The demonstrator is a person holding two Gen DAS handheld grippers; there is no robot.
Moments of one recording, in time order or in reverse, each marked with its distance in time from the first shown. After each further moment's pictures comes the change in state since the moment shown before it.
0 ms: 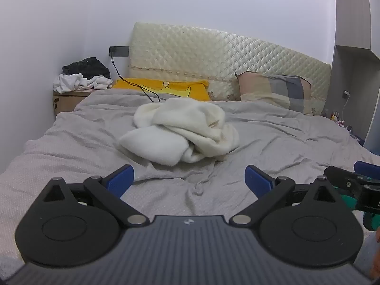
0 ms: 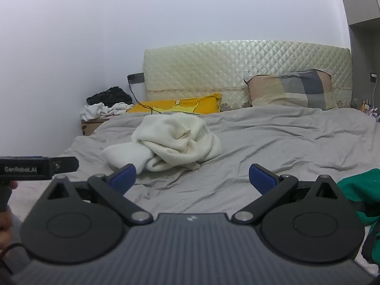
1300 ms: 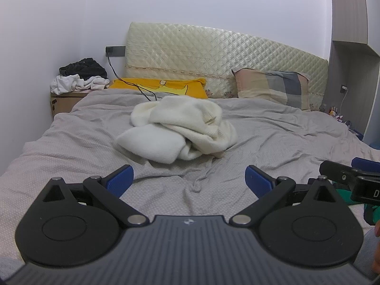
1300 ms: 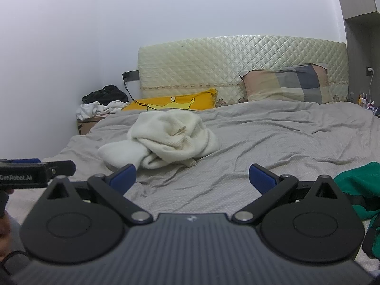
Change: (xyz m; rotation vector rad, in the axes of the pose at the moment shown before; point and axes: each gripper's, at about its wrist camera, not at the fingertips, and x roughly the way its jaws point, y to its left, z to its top) left arm 0.001 -0.004 -0.002 0.028 0.009 -0.001; right arm 0.005 -0.004 -0.002 0.019 0.016 -0.022
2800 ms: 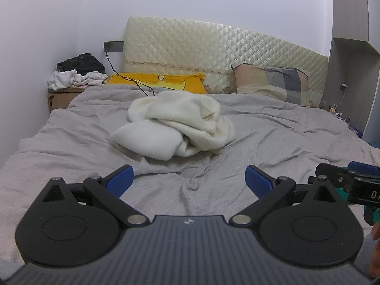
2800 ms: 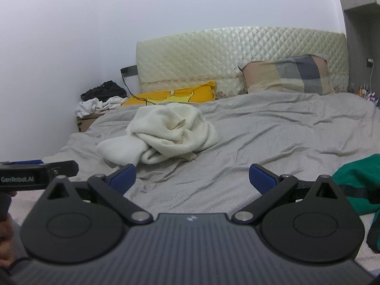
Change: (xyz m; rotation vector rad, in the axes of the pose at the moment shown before) left arm 0.017 -0.005 -0.001 -0.005 0.030 -0.010; right arm 0.011 -0.005 -0.003 0.040 0.046 0.004
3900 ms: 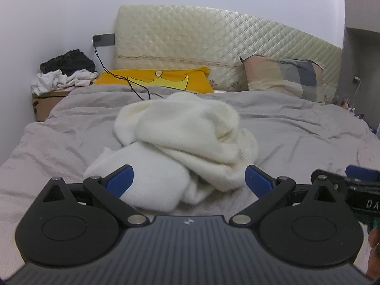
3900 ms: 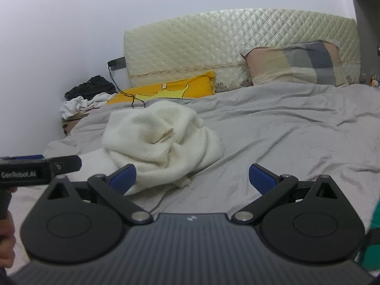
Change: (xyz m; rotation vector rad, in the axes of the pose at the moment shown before) left arm 0.191 0.021 0.076 0.018 0.052 0.008; right arm 0.158 -0.017 0.040 0.027 0.055 0.004
